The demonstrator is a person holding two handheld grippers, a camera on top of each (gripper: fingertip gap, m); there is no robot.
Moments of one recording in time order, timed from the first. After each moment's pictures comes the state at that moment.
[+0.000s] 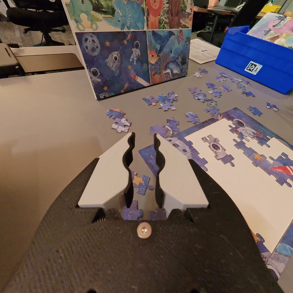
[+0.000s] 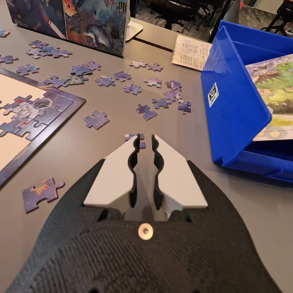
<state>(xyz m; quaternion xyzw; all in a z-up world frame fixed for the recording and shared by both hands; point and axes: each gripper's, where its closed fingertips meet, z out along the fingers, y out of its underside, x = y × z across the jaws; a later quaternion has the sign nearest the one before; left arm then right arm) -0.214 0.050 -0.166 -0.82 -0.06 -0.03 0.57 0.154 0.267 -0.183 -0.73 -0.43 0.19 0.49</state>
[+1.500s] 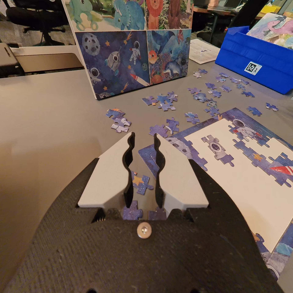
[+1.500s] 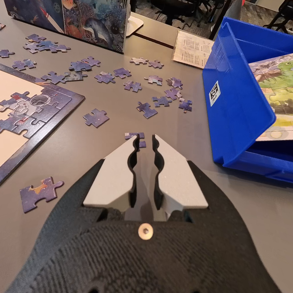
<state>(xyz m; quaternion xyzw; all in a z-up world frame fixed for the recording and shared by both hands) -0.214 0.049 -0.166 -0.82 -0.06 -0.03 0.57 0.153 0.267 -0.186 -0.73 -0.44 0.19 0.49</state>
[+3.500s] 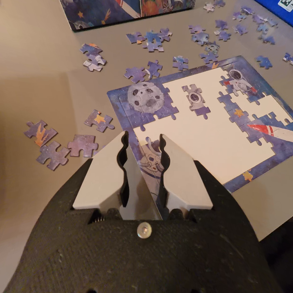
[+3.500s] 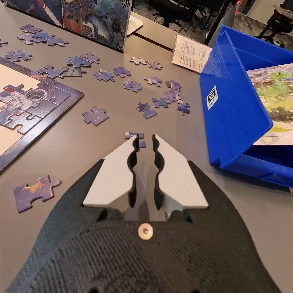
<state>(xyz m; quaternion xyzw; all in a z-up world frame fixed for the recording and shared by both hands) -0.146 -0.009 -0.201 -0.89 -0.11 0.00 0.44 0.152 0.264 -0.186 -0.72 -0.45 0.16 0.50</state>
